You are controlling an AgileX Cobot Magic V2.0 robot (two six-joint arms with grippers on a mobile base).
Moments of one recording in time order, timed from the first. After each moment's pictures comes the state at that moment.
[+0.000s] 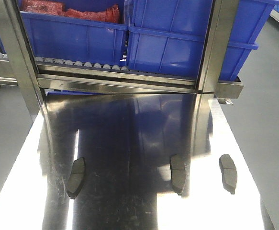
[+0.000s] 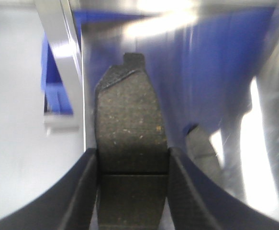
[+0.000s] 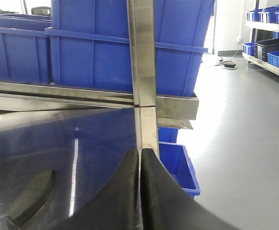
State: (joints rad) left arm -0.08 0.77 -0.64 -0.12 0.51 0.09; right arm 0.03 -0.01 0.03 0.01 0.12 0.03
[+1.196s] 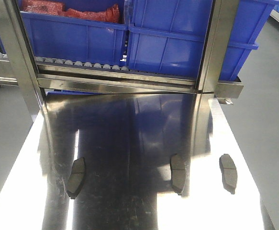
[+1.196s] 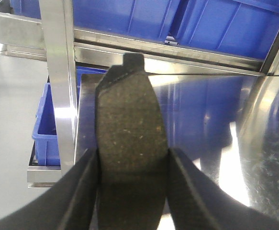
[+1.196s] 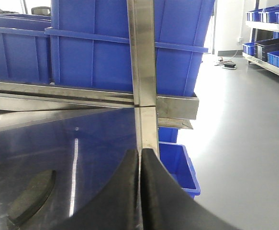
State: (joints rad) left arm -0.08 0.37 -0.31 -0.20 0.33 0.09; right arm 0.03 -0.01 0.03 0.01 0.12 0.03
